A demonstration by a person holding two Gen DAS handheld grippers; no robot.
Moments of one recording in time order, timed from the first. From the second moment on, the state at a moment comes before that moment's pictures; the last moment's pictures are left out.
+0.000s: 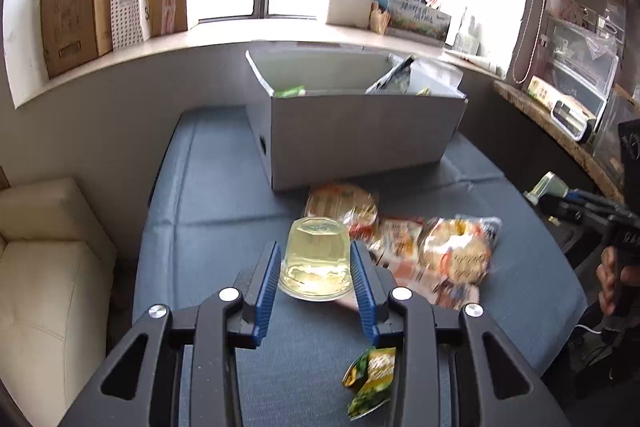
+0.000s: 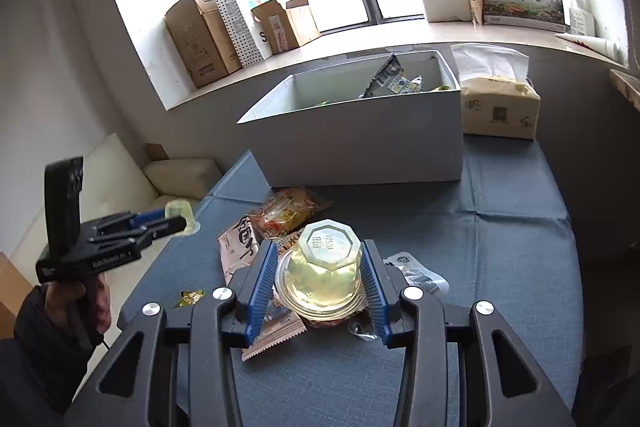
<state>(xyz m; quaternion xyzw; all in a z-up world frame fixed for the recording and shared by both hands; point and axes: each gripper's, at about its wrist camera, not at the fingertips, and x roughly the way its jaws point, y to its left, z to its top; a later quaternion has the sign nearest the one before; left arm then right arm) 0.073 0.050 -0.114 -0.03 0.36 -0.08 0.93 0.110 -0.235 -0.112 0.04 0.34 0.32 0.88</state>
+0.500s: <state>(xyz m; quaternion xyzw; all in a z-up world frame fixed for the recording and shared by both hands) 0.221 0.029 -0.022 -0.04 0.32 -0.12 0.94 0.242 -0.198 -0.049 0.02 0.32 0.32 0.89</state>
